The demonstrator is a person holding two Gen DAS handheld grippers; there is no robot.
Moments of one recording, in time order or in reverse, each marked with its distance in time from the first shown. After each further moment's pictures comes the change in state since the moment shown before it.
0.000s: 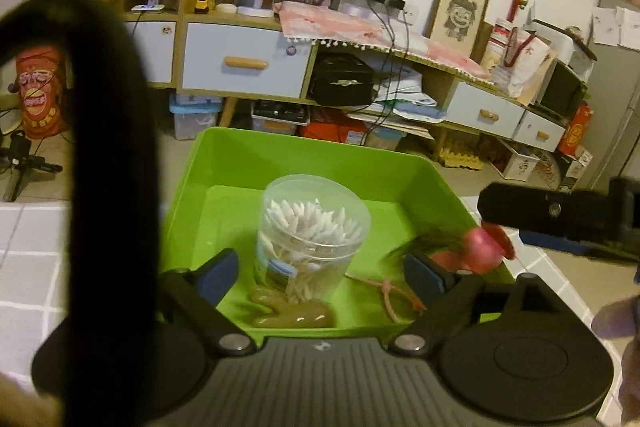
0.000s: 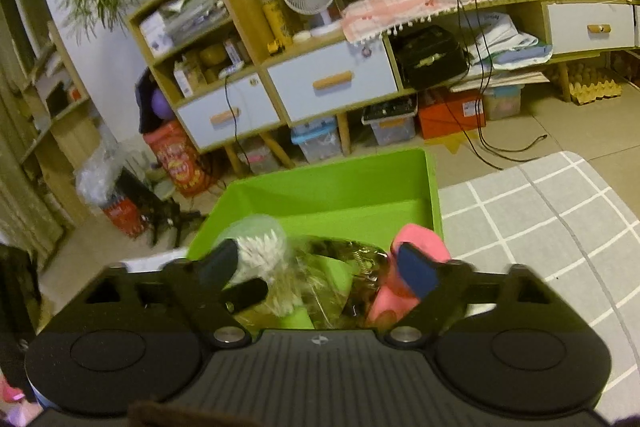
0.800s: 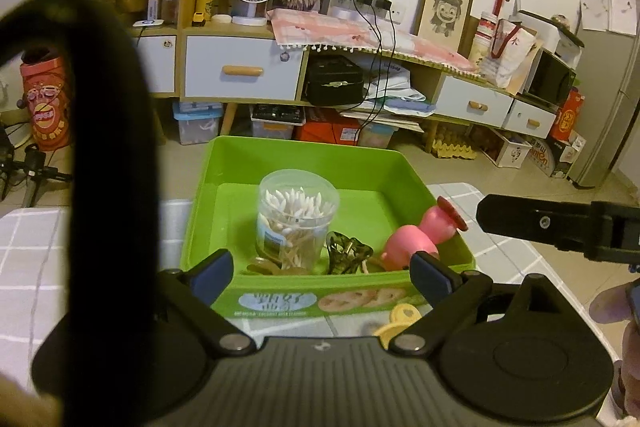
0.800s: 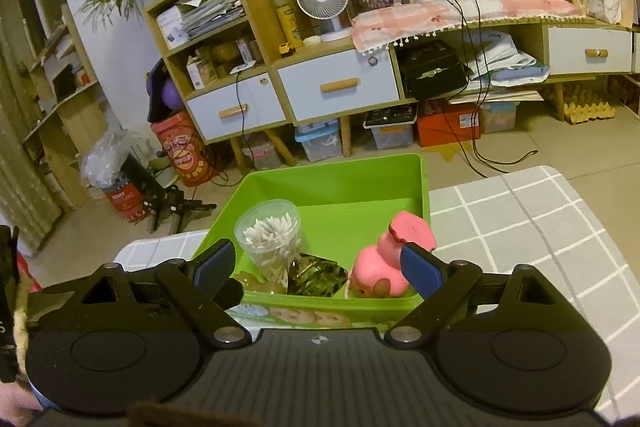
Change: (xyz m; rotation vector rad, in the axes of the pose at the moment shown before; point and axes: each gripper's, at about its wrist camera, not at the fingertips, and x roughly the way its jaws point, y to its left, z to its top) left arm -0.071 -0.015 -0.004 0.046 0.010 0.011; right arm -0.053 0.019 -0.005 -0.074 0.019 -0.022
